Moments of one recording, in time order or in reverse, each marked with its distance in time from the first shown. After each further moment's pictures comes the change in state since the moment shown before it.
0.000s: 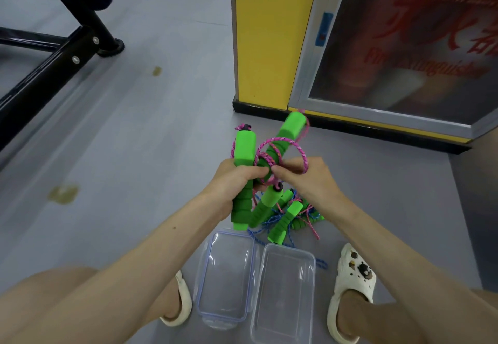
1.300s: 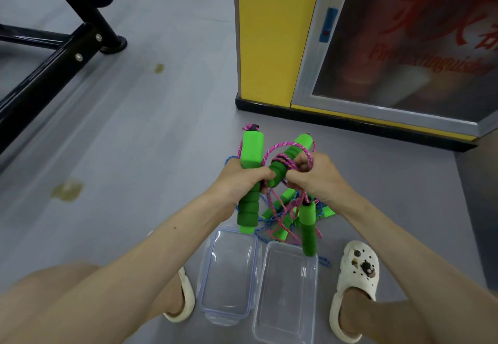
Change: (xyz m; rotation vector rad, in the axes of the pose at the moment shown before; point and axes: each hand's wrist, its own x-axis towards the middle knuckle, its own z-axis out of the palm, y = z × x) left_hand 0.002 -0.008 -0.002 0.190 -0.004 0.010; right_hand 0.006 0.005 -0.008 -0.072 -0.021 0.119
